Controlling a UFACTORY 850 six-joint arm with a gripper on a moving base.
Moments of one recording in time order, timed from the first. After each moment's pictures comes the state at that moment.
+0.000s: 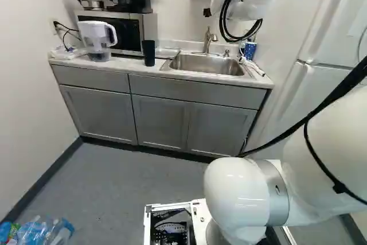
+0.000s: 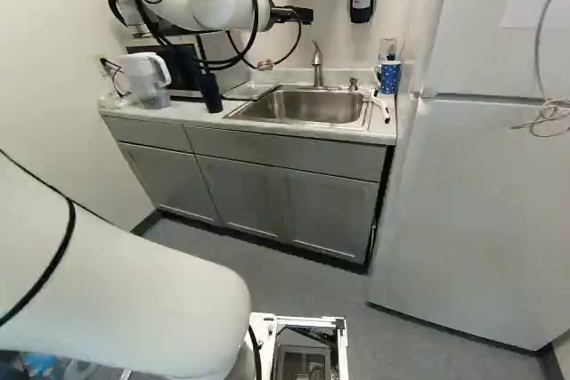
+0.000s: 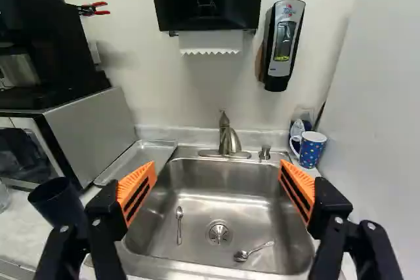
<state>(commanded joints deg) -8.6 16.2 -51.0 0.0 17.1 0.0</state>
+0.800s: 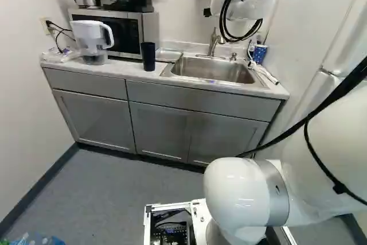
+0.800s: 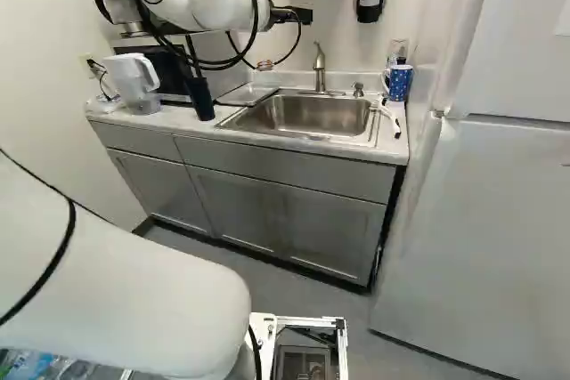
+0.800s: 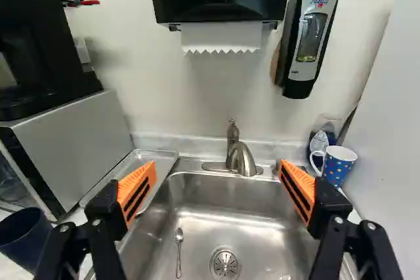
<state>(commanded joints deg) -8.6 16.2 -51.0 0.0 17.1 0.0</state>
